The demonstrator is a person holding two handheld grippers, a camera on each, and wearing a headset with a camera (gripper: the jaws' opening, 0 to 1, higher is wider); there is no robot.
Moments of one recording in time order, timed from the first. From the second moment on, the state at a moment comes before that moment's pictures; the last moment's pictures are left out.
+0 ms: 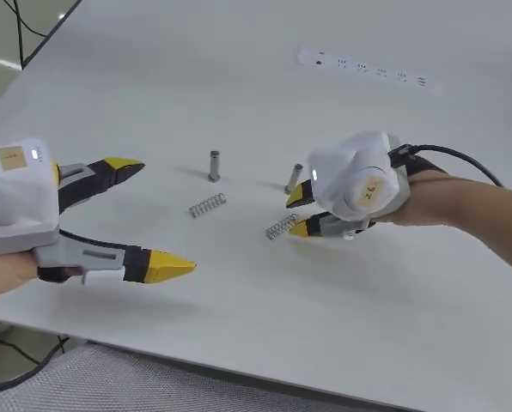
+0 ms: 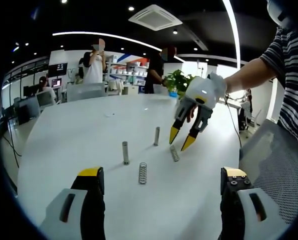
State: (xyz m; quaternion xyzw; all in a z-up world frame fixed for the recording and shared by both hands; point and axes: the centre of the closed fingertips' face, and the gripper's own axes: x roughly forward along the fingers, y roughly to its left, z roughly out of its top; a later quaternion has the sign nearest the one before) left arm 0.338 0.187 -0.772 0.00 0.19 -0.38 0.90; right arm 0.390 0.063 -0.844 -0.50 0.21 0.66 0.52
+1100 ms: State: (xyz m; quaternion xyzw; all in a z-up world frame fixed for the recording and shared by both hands) left arm 0.333 0.190 -0.774 0.00 0.19 -0.38 0.91; right arm 0.384 0.057 -0.863 -0.48 0.25 0.66 0.52
